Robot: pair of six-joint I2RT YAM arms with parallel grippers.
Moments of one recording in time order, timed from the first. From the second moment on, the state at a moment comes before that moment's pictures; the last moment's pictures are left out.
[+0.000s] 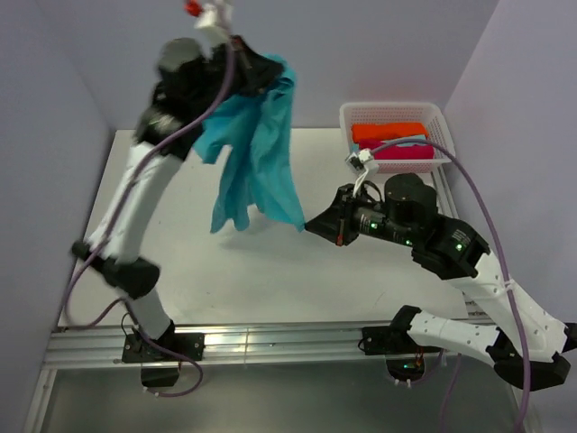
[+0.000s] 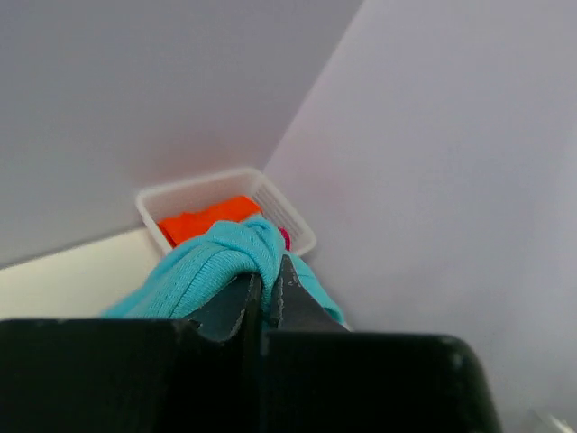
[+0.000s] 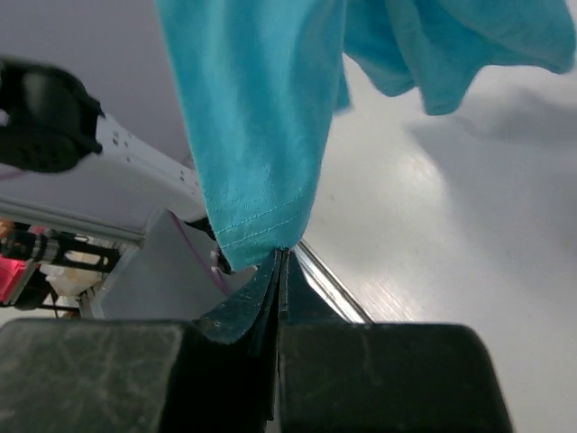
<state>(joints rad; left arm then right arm) -0.54 1.65 2.23 -0.47 0.15 -0.50 0.83 0.95 1.36 -0.71 -0.21 0.57</state>
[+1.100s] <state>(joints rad) -0.31 1.73 1.67 -0.53 0.45 -0.63 0.51 1.38 1.08 -0.67 -0.19 0.59</state>
